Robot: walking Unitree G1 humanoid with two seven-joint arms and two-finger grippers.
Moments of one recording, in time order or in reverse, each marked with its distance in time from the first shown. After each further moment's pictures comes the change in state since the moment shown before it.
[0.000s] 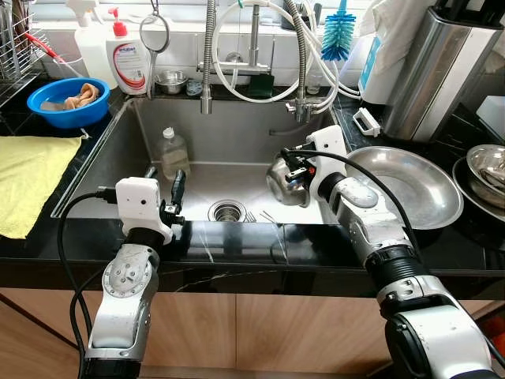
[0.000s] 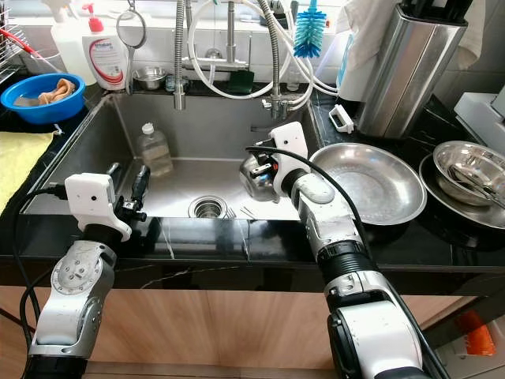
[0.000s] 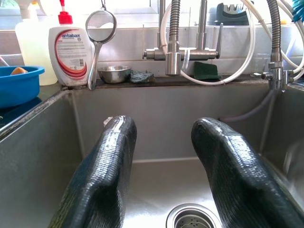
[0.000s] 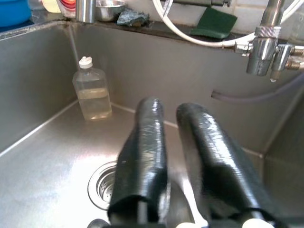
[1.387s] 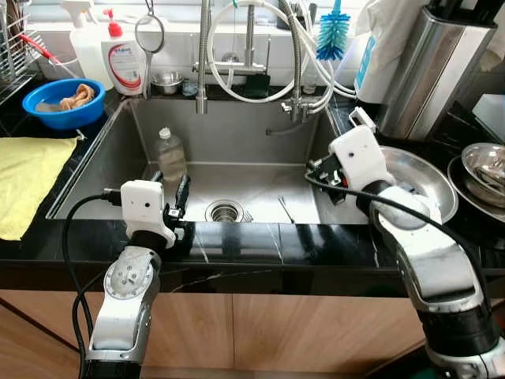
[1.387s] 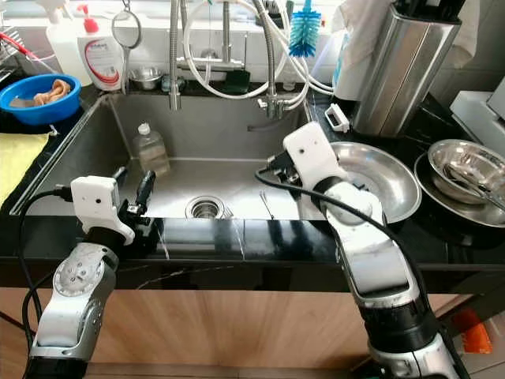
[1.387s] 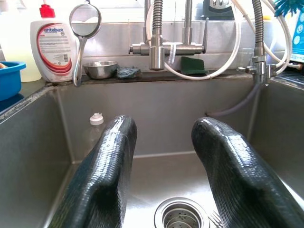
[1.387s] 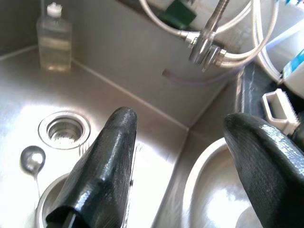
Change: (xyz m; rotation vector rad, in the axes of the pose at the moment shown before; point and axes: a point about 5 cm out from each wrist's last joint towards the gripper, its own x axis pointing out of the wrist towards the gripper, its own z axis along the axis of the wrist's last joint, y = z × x) left arm -0.001 -0.004 -0.003 -0.011 0.016 -0.042; right arm -0.083 0.009 0.029 -0.315 0.196 -0.188
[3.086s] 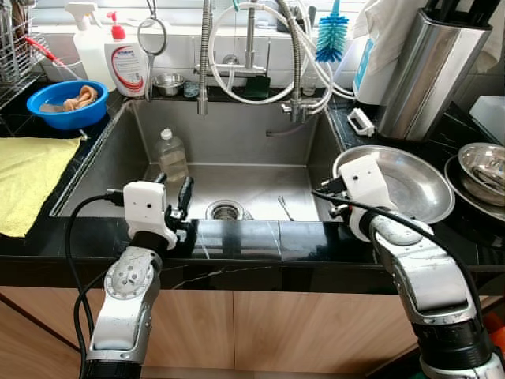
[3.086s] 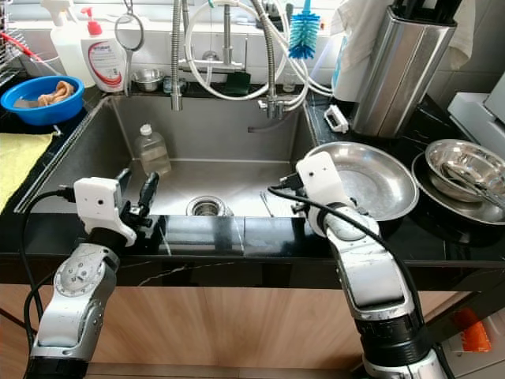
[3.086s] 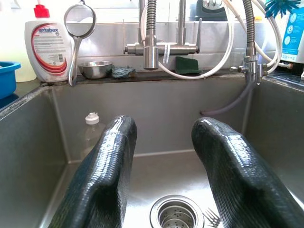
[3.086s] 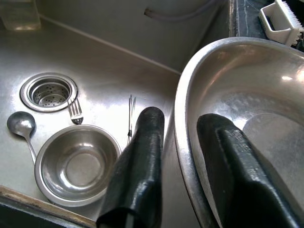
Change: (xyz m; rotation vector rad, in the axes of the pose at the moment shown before) left arm 0.000 -0.001 -0.002 -0.005 0.008 -0.023; right arm -0.001 0.002 -0.037 0.121 0.195 -0.086
